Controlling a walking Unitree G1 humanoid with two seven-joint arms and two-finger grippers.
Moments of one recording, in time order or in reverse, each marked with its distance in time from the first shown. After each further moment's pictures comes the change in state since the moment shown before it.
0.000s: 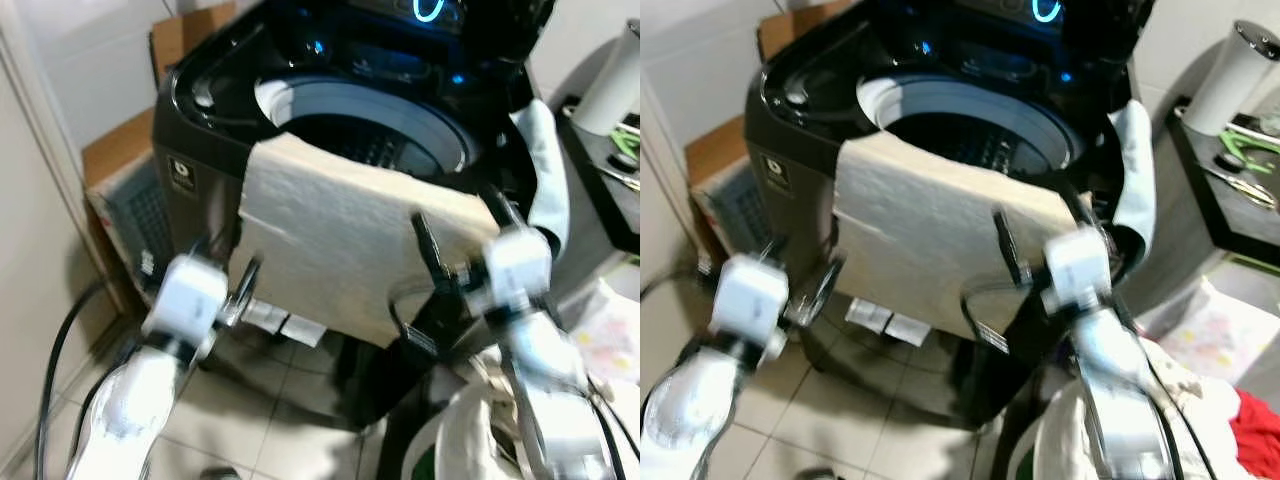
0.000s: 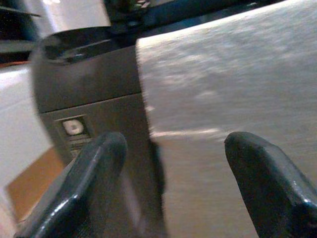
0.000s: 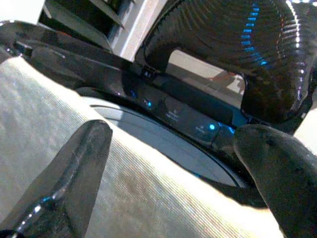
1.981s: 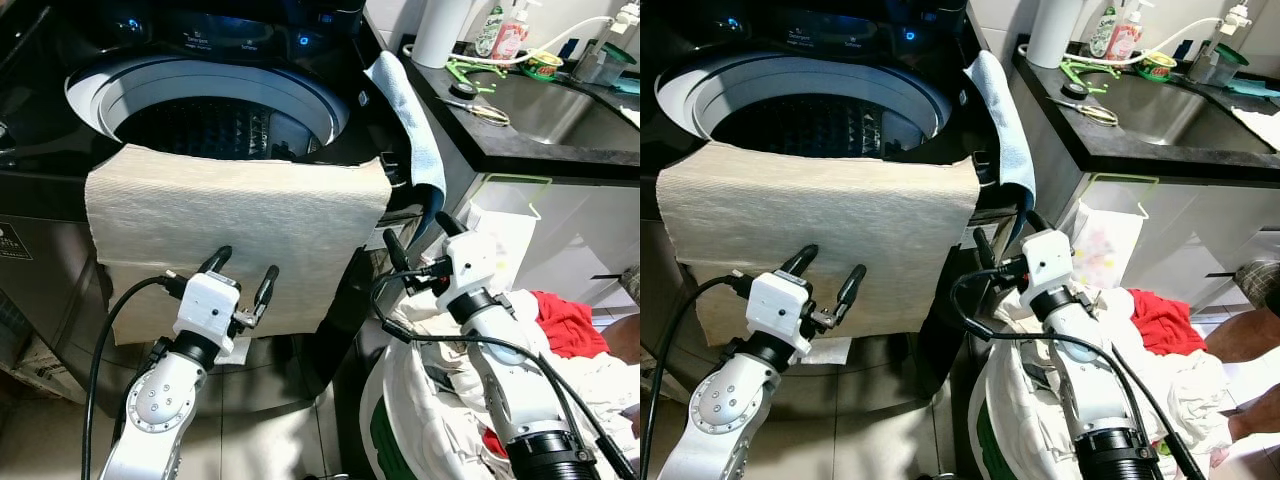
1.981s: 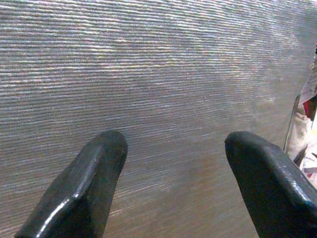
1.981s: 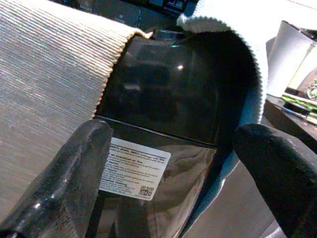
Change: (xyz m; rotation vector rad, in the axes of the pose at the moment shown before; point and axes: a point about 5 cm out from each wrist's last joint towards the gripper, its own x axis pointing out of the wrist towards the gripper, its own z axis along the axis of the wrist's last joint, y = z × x) left arm 0.019 -0.022 -0.022 -0.165 -0.006 -0.096; right arm 0.030 0.017 -0.044 0.194 0.185 0.092
